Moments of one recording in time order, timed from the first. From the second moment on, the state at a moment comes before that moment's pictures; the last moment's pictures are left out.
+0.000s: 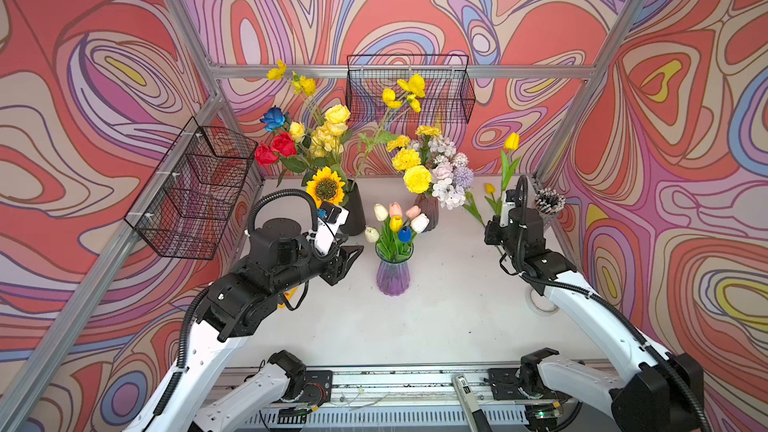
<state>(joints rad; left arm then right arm) -0.54 0.84 1.24 -0.84 0.20 -0.06 0.25 1.15 0.85 -0.20 0.23 0.15</state>
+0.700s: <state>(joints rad) -0.54 0.75 1.18 -0.90 0.16 -0.06 0.09 1.63 1.06 -0.29 -0.10 0.06</state>
